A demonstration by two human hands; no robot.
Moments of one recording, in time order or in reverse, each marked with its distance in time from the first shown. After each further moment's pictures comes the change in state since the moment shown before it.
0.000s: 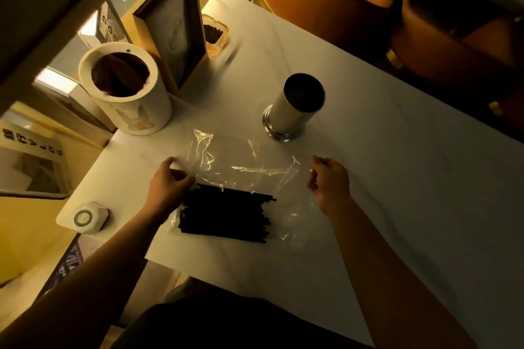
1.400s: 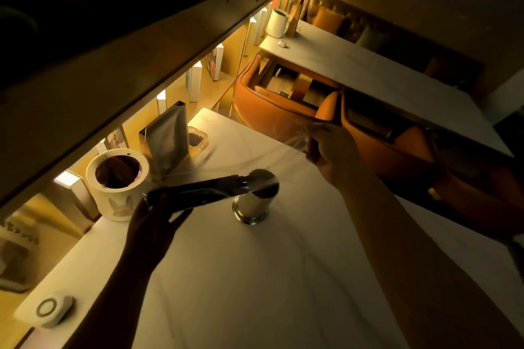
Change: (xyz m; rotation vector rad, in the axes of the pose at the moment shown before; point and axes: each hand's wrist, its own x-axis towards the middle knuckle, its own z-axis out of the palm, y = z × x) left_hand -0.038 0.116 0.001 -1.012 -0.152 0.346; right_hand -0.089 -0.261 -0.021 -0.072 -0.209 -0.494
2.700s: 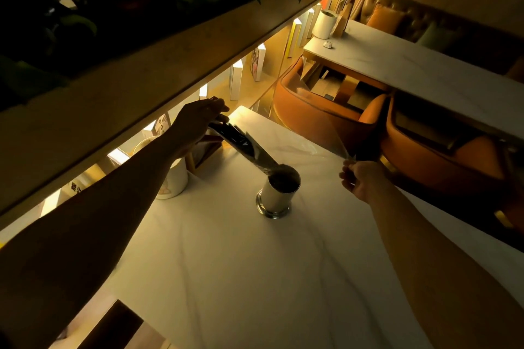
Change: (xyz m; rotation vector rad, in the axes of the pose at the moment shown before) left_hand 0.060 0.119 0.129 0.800 -0.101 0.207; right_hand 0.079 0.099 -0.070 0.048 0.049 0.395
